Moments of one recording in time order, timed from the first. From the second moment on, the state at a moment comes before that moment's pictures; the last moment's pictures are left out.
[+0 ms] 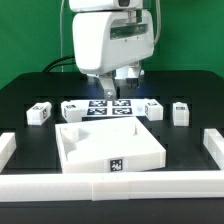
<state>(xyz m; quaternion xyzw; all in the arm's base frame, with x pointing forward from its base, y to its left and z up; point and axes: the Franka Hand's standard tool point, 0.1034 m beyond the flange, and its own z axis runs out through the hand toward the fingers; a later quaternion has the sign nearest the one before) 0.564 -0.005 0.116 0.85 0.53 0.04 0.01</state>
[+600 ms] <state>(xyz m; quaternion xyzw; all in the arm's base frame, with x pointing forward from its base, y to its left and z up) 0.534 -0.019 0.095 0.75 0.67 0.00 0.01</state>
